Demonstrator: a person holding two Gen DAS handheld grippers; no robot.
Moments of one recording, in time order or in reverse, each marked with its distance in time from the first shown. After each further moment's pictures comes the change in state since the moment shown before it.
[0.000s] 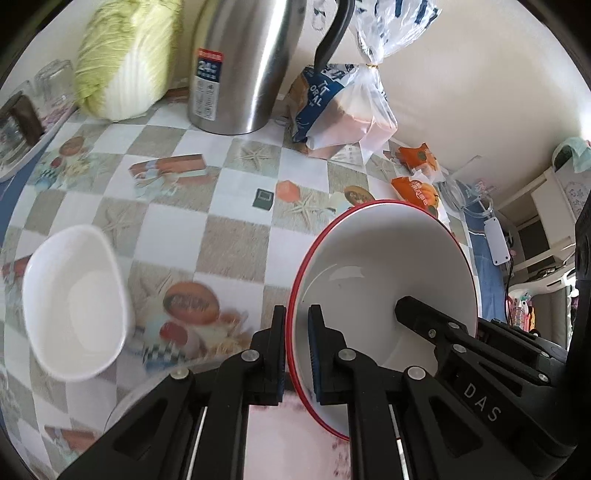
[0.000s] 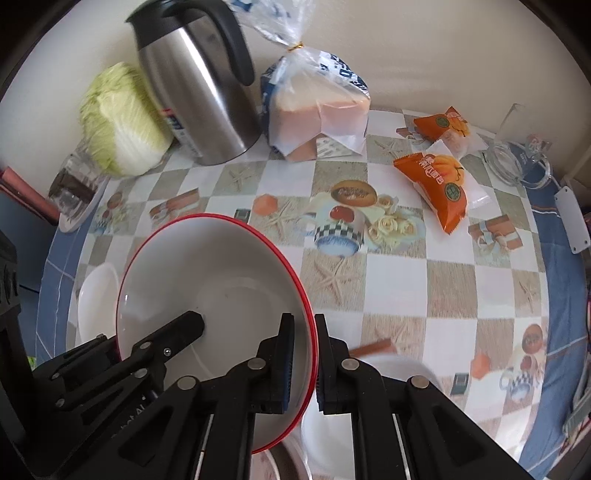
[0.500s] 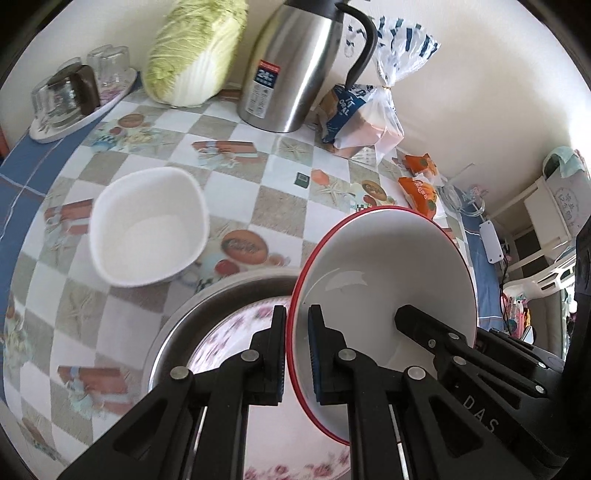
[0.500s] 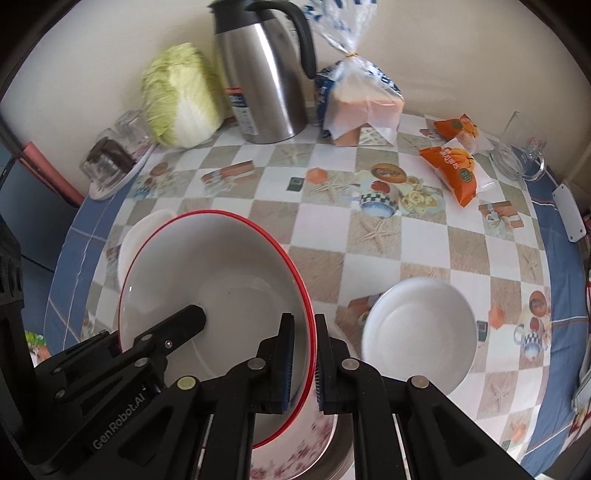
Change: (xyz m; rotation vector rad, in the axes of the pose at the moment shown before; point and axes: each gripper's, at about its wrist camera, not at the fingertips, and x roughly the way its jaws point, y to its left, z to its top) left arm -0.058 0.035 -0.064 -0.054 -0.070 0.013; right arm -0.035 0.049 -0.067 -0.064 -0.043 0.029
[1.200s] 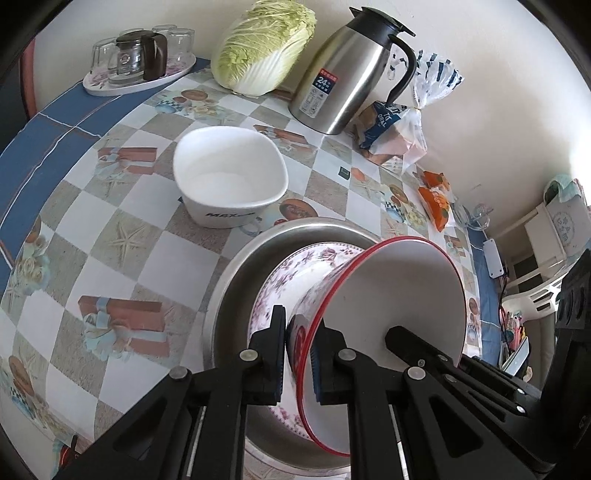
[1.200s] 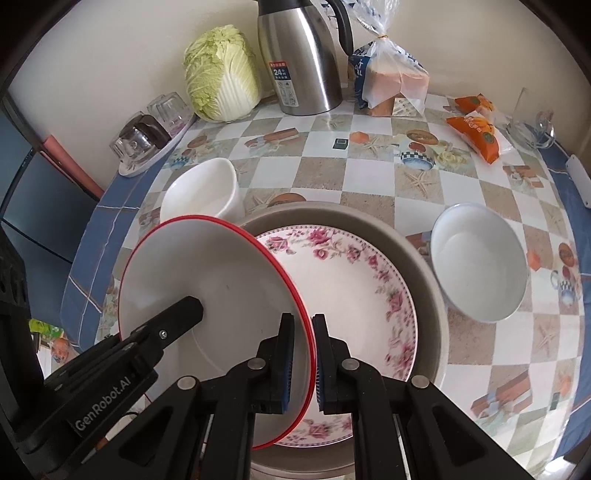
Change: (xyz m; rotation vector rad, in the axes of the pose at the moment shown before) left arm -0.028 0.054 -0.060 -0.119 -0.074 -0.007; right arm 0.003 0.038 -0.070 0.025 -0.020 0.083
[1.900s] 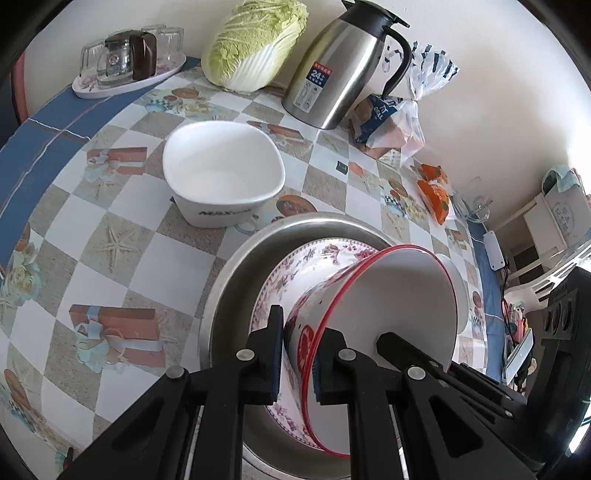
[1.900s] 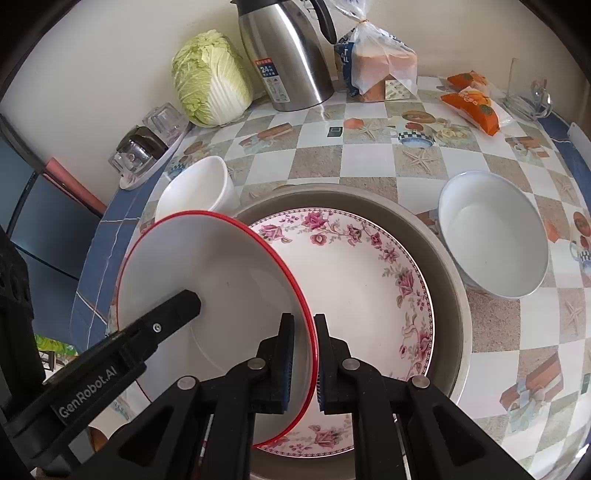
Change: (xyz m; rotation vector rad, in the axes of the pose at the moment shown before) left arm 0.014 0.001 0.000 0.032 0.007 -0.019; right arm 0.018 -0.016 -0.012 0.068 -0.022 0.053
